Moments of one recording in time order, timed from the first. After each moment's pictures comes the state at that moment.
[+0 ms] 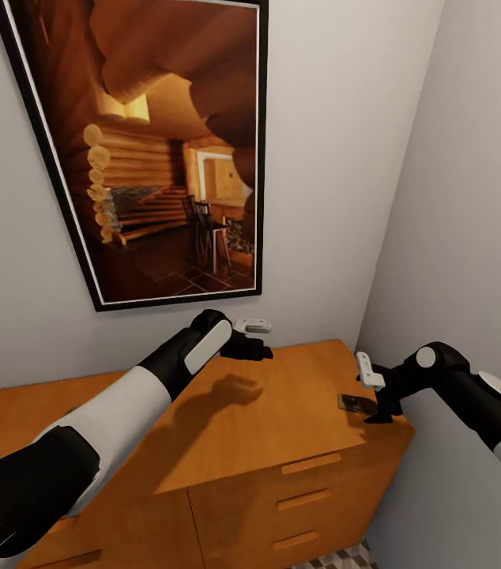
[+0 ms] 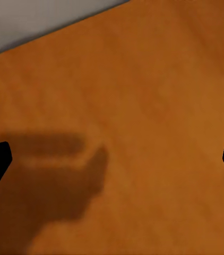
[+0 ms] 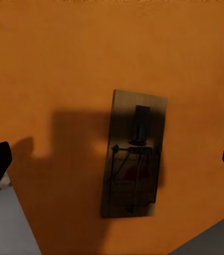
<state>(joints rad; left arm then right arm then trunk) -1.14 -0.13 -0.67 -0.72 0.90 0.92 0.25 -0.87 -0.49 0.48 -1.04 0.54 0.12 1.24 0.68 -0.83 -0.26</state>
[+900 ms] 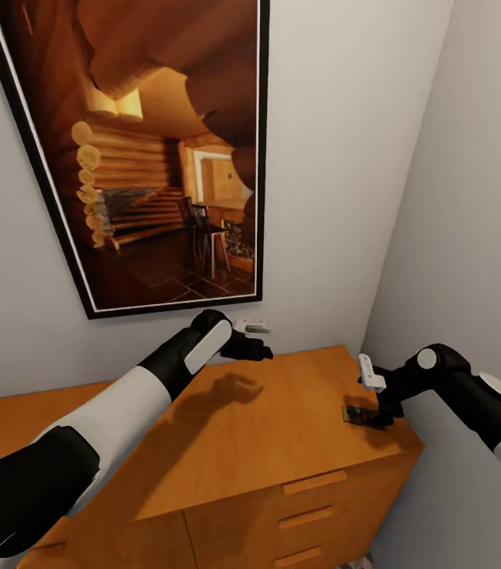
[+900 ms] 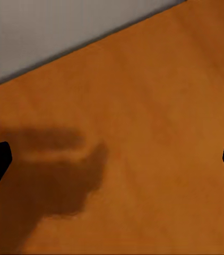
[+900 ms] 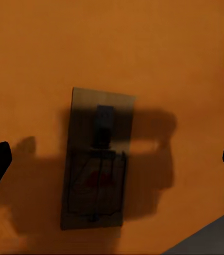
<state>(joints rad) -1.14 -0.13 -0.67 -0.72 0.90 0.92 0.25 -0.87 -0.49 0.48 -1.01 0.53 0.11 1.24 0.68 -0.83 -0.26</state>
